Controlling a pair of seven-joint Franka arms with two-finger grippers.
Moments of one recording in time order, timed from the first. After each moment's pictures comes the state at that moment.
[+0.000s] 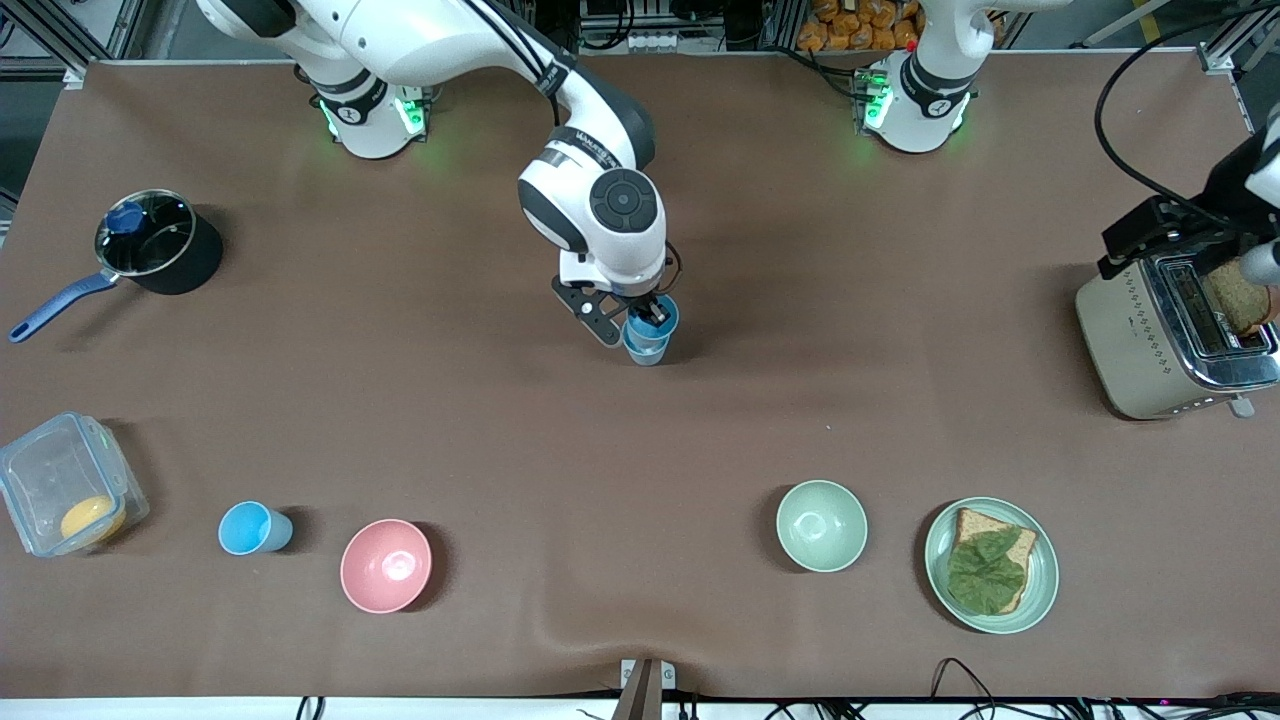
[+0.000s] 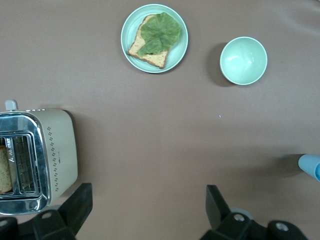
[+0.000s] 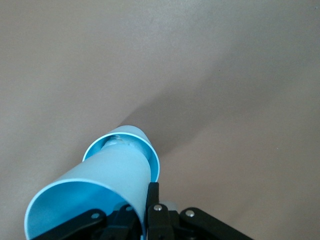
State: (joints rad) left arm -0.12 0.01 0.05 -1.52 -0.01 1.59 -0.12; right arm 0.55 0.64 0.33 -1.52 -0.13 2.06 1.72
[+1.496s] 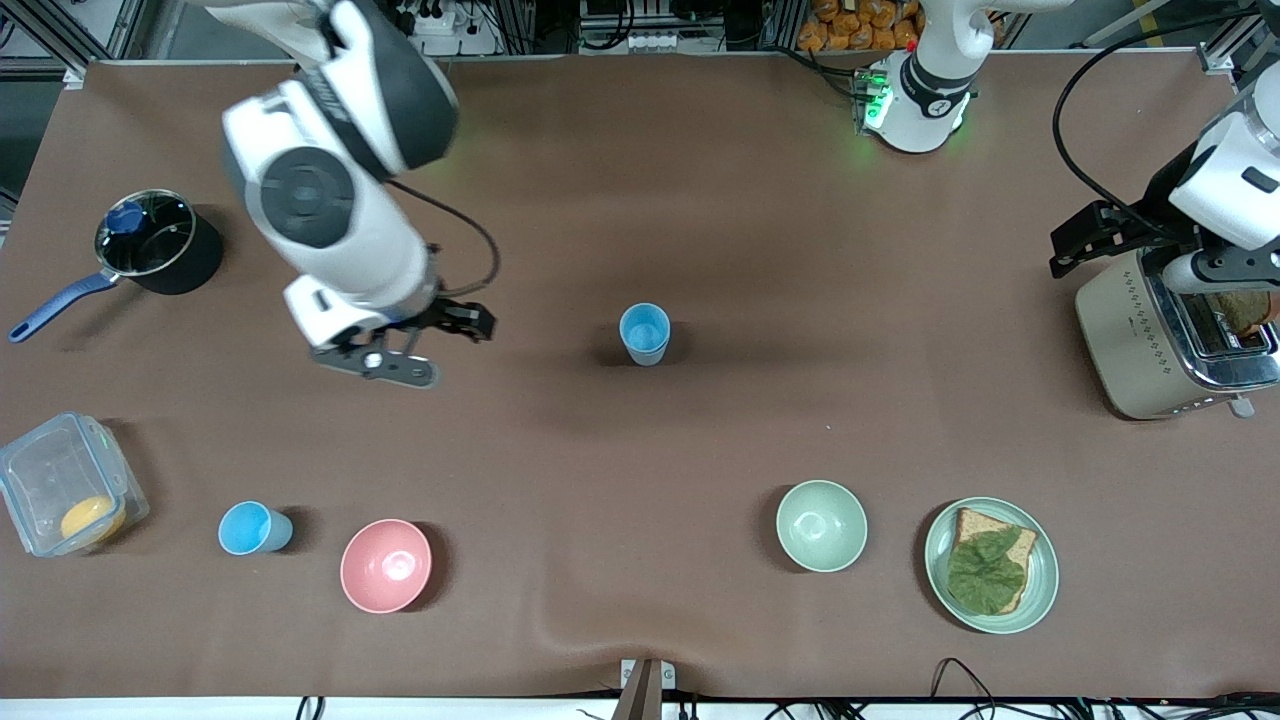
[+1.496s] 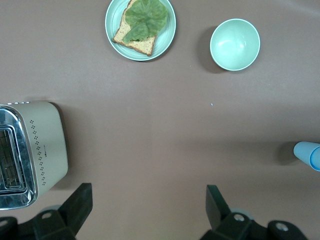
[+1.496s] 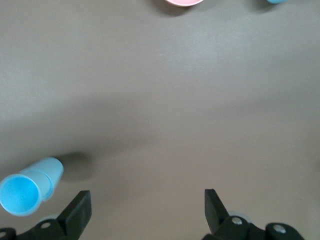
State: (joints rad) left arm -0.14 0.03 0.03 -1.53 -0.01 1.57 -0.14; right arm 0.17 0.34 0.31 -1.40 -0.08 1.57 0.62
